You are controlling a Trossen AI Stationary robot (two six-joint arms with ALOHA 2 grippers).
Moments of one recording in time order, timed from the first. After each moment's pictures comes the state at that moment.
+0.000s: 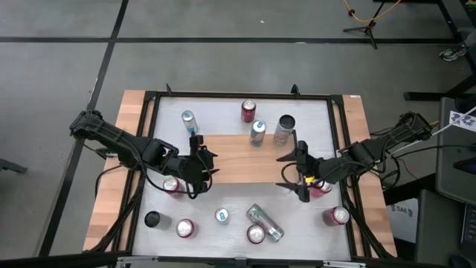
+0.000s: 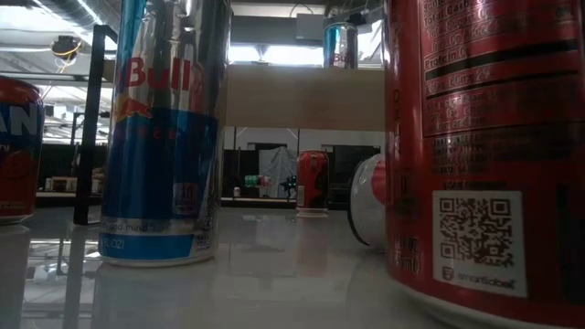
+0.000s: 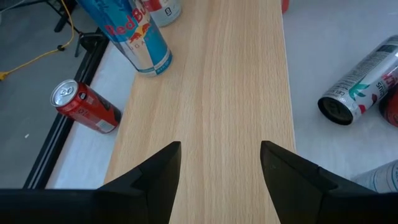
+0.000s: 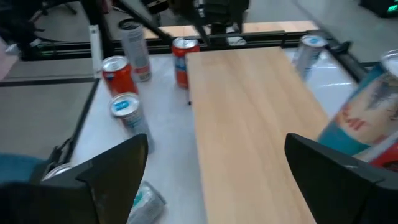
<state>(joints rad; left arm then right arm) -0.38 1.37 1.26 -0.74 -0.56 -0.23 0.51 1.14 1.10 -0.47 0.44 0.31</state>
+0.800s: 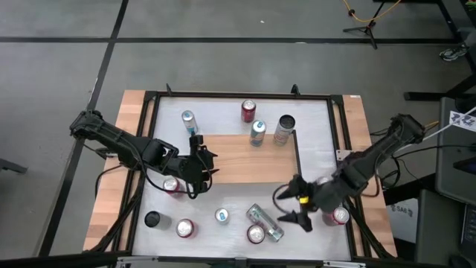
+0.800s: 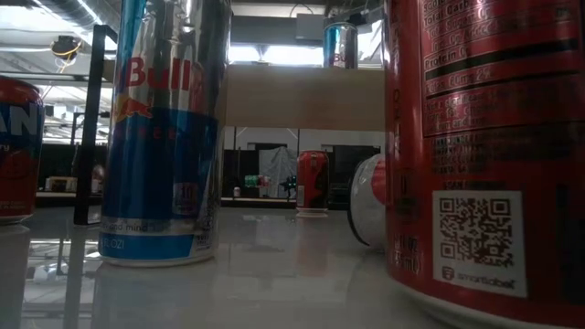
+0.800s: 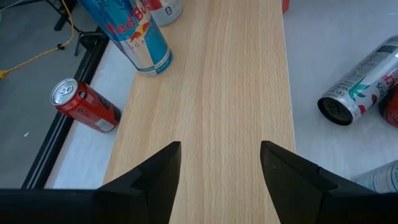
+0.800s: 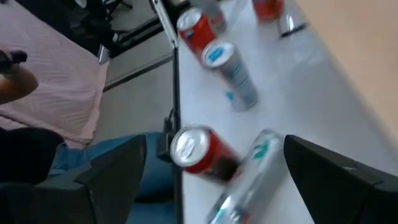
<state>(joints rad) -0.38 1.37 1.26 -0.74 -0.56 -0.23 0.69 1.30 1.10 -0.39 0.28 0.85</state>
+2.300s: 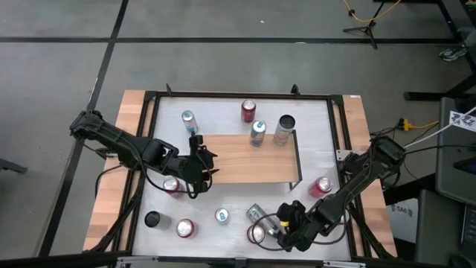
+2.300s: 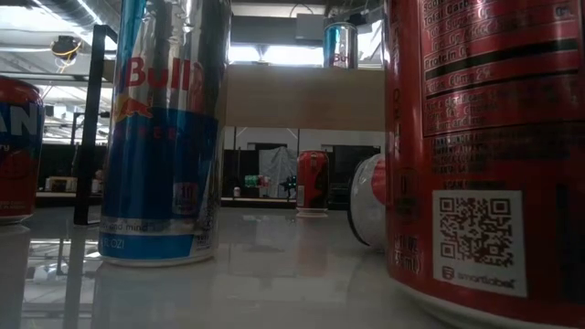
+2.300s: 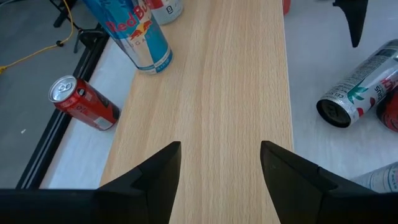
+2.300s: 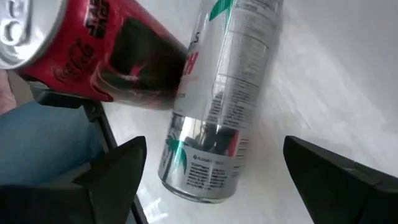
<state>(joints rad) -0.38 1.37 1.26 -0.74 -0.56 -0.26 0.80 1.72 1.10 -0.42 0.29 1.30</state>
